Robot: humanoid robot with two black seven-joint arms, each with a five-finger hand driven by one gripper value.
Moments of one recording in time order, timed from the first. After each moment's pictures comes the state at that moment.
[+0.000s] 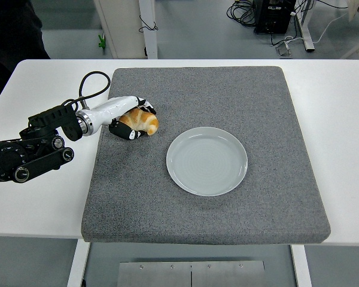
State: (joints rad) left arm -1.05 0.45 -0.05 -1.02 1.18 0.17 -0.12; right arm -0.10 0.00 -0.01 0.13 -0.10 0.02 0.41
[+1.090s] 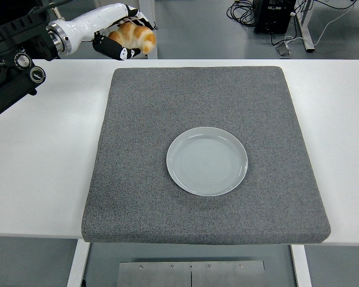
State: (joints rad) left arm -1.25 0.52 -0.36 -1.04 1.29 -0.05 -0.13; right arm -0.10 0.00 -0.01 0.13 -0.10 0.02 0.41
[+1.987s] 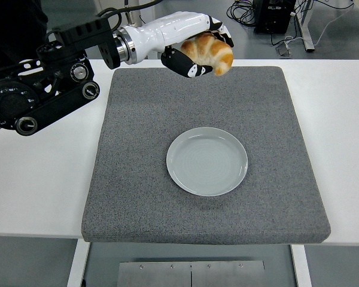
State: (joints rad) left arm -1.29 0.37 -0.35 -1.23 1.39 -0.05 -0.11; right arm -0.10 0.00 -0.01 0.13 -0.10 0.02 0.41
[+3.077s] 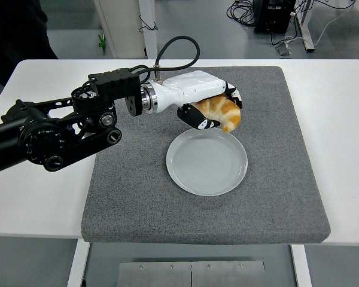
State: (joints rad) left arm -1.16 0.29 -0.27 -1.24 1.52 -0.04 -0.13; right arm -0.10 0.00 -0.01 0.13 -0.10 0.02 0.41
